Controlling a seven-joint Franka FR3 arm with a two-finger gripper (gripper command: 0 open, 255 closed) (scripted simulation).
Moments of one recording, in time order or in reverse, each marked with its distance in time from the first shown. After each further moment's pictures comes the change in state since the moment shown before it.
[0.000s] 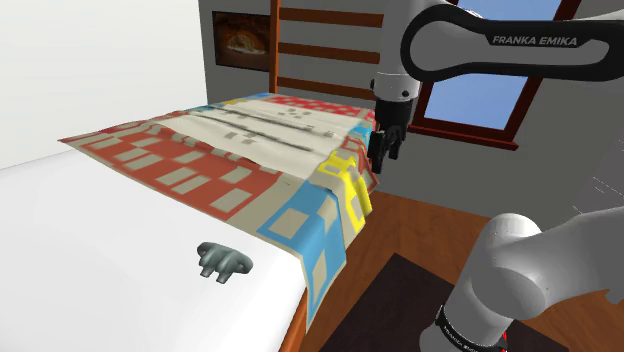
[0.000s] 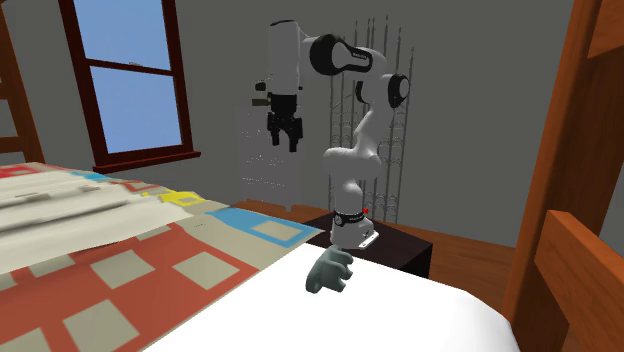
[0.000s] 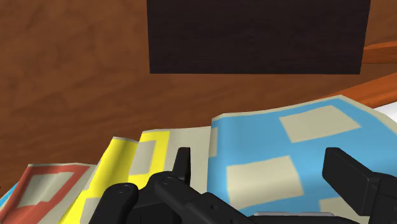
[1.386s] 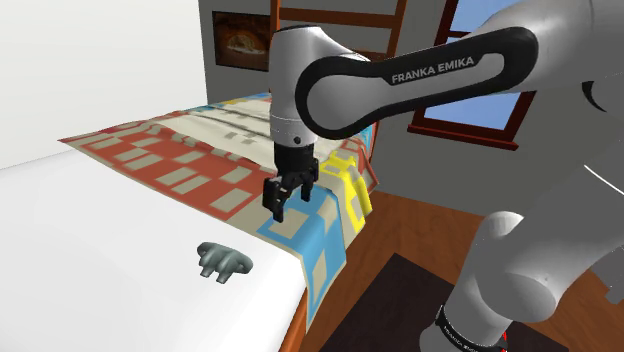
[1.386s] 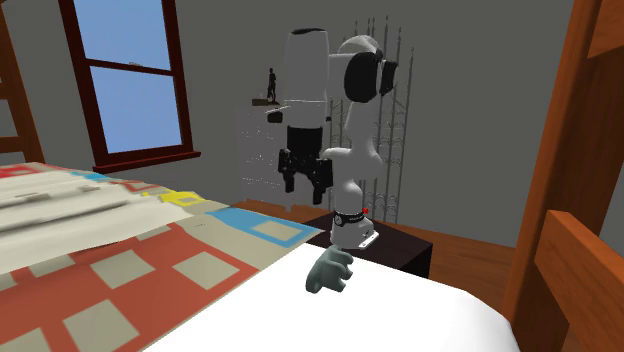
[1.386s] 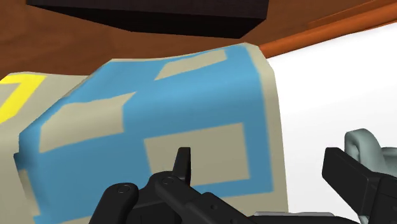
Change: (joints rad) arm 0.124 0.421 0.309 0.120 0.169 0.345 0.319
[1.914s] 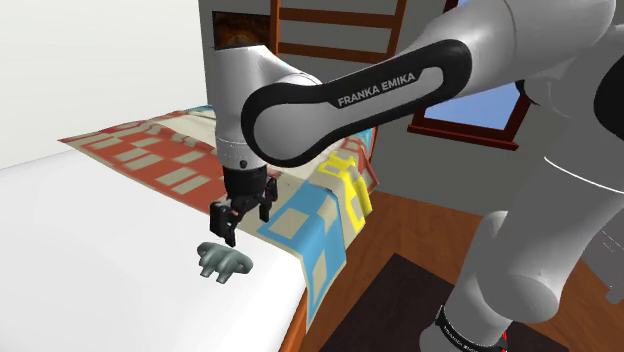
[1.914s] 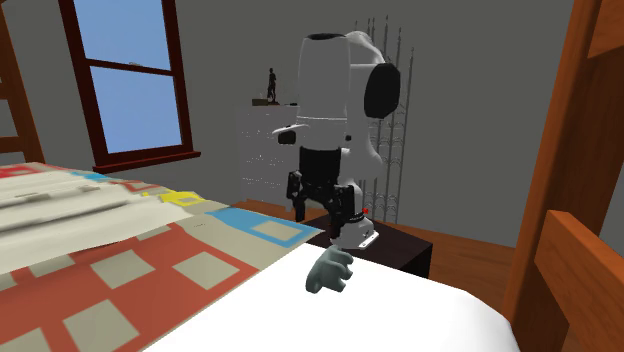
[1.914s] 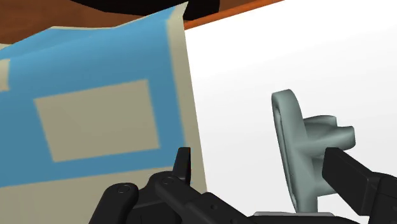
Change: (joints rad) arm 0.028 0.246 0.111 0.154 -0.051 0.109 0.143
